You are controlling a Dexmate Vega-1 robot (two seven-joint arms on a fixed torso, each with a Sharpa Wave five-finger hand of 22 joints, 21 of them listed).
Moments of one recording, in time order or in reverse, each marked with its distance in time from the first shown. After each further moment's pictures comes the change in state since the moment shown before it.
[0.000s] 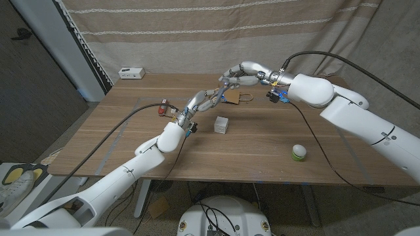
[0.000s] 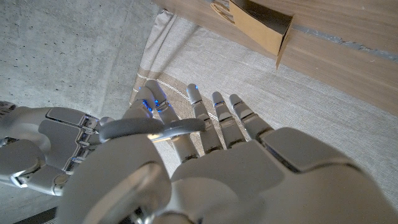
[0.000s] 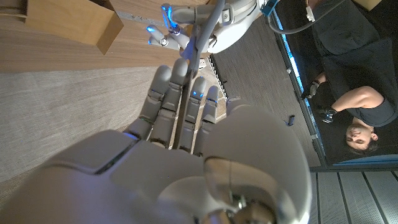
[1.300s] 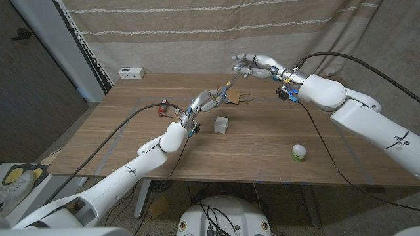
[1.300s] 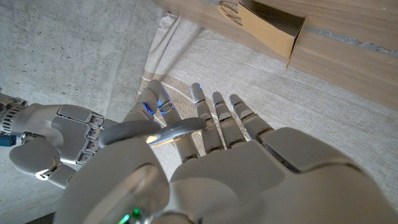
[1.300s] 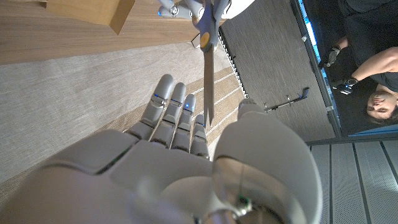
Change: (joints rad) left arm 0.002 -0.007 0.014 -0.025 0.023 0.018 0.000; left_hand -0.051 -0.014 0.118 0.011 -0.009 -0.058 0.045 0.201 -0.061 -0.020 0.036 0.000 -0.019 -0.005 0.005 0.000 -0.005 0.000 0.000 0.000 -0.003; right arm -0.097 -0.023 0.115 0.012 0.091 0.040 -0.121; right_hand -0.169 -0.030 -0.070 -0.079 0.004 -0.481 0.030 -0.023 -0.005 -0.267 0.052 -0.163 -0.116 -0.277 -0.062 -0.069 -0.089 -0.116 0.009 -0.136 -0.006
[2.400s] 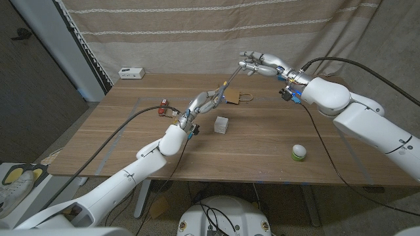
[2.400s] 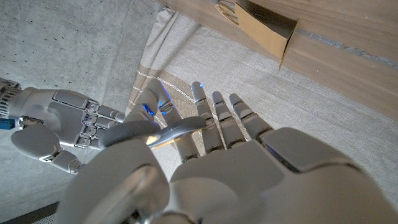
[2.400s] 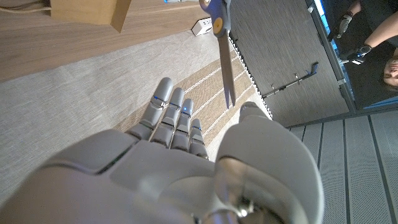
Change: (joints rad) left arm 0.040 0.008 -0.022 -0.036 -0.027 0.020 0.018; left_hand -0.032 0.007 -0.010 0.010 0.024 -0.027 -0.005 0.034 0.028 0.009 0.017 0.008 -0.012 0.013 -0.006 0.000 0.000 0.009 0.002 0.000 0.003; right arm -0.056 0.010 0.050 0.011 0.097 0.005 -0.055; right_hand -0.054 0.012 -0.004 -0.004 0.000 -0.085 0.029 0.020 -0.005 -0.049 0.014 -0.037 -0.042 -0.077 0.037 -0.037 -0.037 -0.059 0.038 -0.044 0.000
